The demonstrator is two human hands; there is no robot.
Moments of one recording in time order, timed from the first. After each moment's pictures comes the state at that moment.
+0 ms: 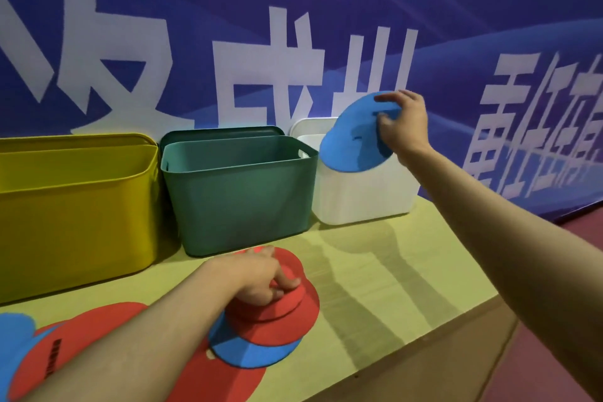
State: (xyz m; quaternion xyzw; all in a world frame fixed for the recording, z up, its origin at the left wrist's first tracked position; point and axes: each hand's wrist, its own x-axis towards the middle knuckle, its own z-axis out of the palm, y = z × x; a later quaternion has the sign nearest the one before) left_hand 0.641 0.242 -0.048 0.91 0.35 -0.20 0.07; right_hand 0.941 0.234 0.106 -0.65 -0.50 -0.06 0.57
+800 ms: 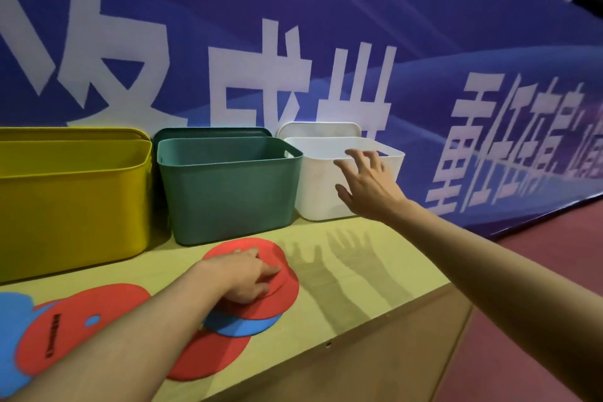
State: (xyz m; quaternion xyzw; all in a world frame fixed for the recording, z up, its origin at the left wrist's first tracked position) left_hand 0.636 0.209 -0.060 0.91 0.38 -0.16 0.02; right_hand 0.928 0.180 0.029 -0.70 -0.66 -0.27 0.08
